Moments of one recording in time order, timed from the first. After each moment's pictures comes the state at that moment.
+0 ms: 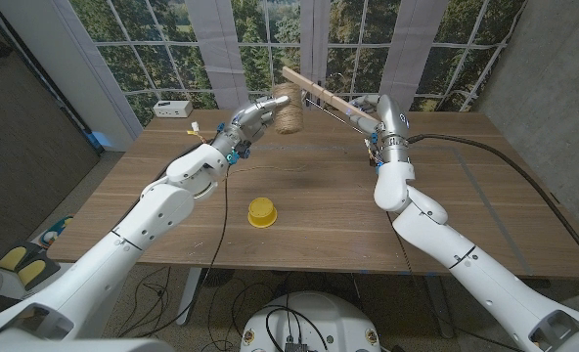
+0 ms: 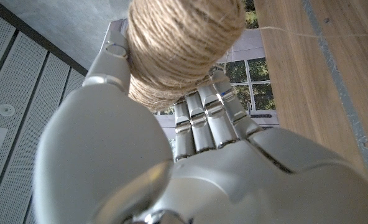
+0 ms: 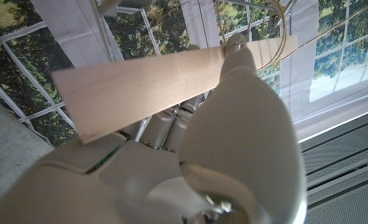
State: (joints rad) left arm 0.92 0.67 0.33 -1.97 -0.92 0.03 0.04; left_hand 1.00 -0.09 0.42 -0.22 0.18 0.72 0.12 0.41 0.22 0.81 0.03 0.50 0.46 0.90 -0.06 0.24 0.55 0.24 0.04 1.17 0.18; right arm -0.93 -0.52 -0.53 -1.92 -0.39 -0.33 -0.64; right_hand 1.28 0.03 0.00 -0.04 0.33 1.13 -0.12 0.21 0.30 1.13 -0.10 0.47 0.55 1.12 -0.21 0.30 1.03 0.42 -0.04 0.89 0.18
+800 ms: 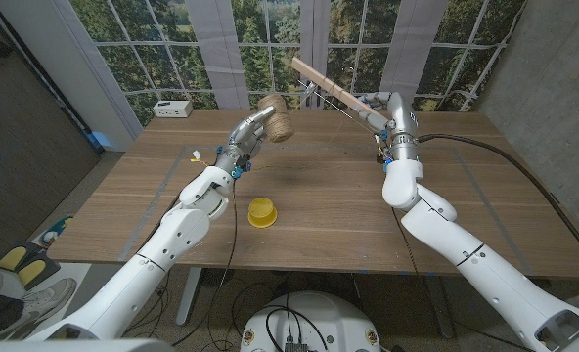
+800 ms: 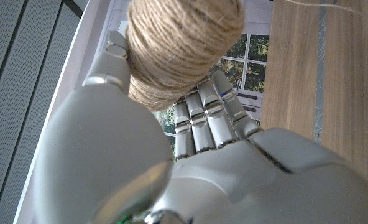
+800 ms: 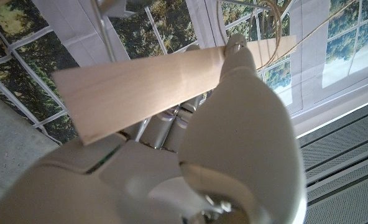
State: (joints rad) left arm 1.01 0.49 0.32 -1.80 -0.97 -0.10 0.08; left_hand 1.00 -0.09 0.42 -0.22 0.18 0.72 0.12 0.41 0.22 0.81 0.03 0.51 0.46 0.90 -0.06 0.24 0.54 0.24 0.04 1.17 0.18; right arm -0.94 -0.54 -0.47 -1.90 -0.28 -0.23 -0.67; right_hand 1.28 0.04 -0.01 -0.03 0.33 1.13 -0.12 0.21 0.30 1.13 -0.10 0.46 0.55 1.12 -0.21 0.30 1.03 0.41 -0.05 0.89 0.18
